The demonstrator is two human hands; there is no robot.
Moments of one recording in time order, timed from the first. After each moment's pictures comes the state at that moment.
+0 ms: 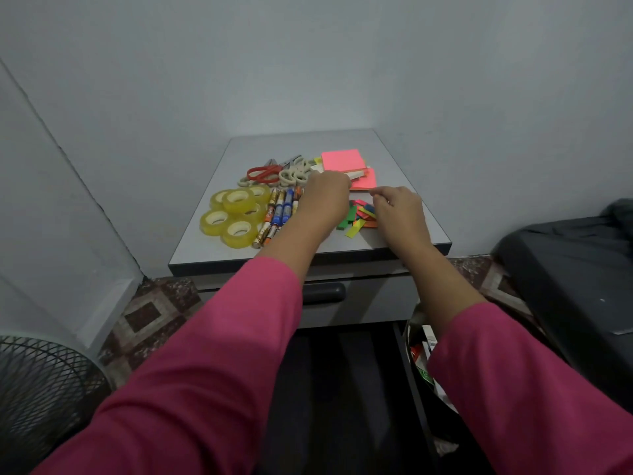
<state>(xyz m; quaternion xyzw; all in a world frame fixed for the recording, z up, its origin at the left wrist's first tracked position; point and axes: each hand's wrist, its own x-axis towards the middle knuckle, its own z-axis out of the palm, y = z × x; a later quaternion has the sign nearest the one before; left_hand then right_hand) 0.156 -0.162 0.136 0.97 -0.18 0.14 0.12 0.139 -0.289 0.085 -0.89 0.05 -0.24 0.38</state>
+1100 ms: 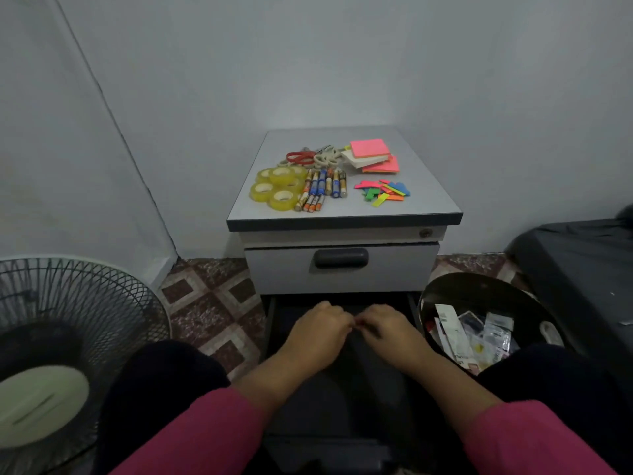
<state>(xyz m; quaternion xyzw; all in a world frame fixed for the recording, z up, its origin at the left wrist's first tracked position) -0.031 -0.068 -0.041 0.94 -0.30 0.06 0.16 -0.036 -0.249 -0.055 -0.94 -0.22 -0.06 0.25</state>
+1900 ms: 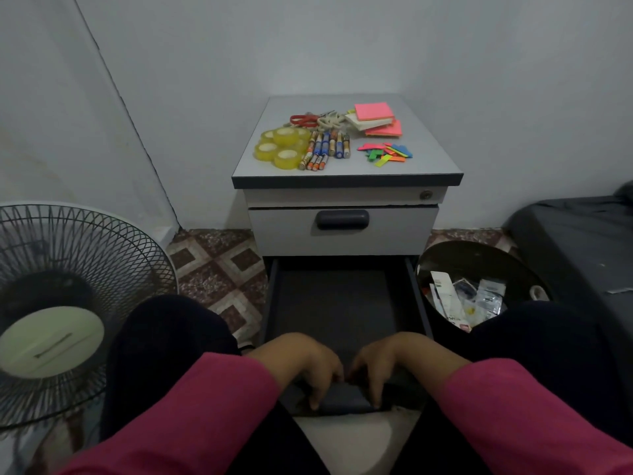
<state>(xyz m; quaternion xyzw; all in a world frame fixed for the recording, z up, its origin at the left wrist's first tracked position) -0.091 -0.073 -0.065 0.83 -0.30 -0.47 -0.06 -0.085 -0.213 -0.075 -0.82 -0.21 0.53 0.06</state>
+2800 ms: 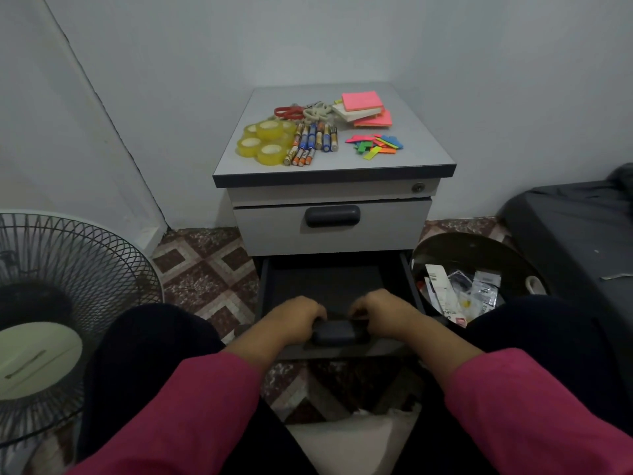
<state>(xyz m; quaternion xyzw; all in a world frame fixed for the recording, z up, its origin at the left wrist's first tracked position) -0.041 -0.044 -0.074 0.94 -0.25 -0.21 0.08 -0.051 -0.247 -0.071 -0.96 -0.17 0.18 0.15</state>
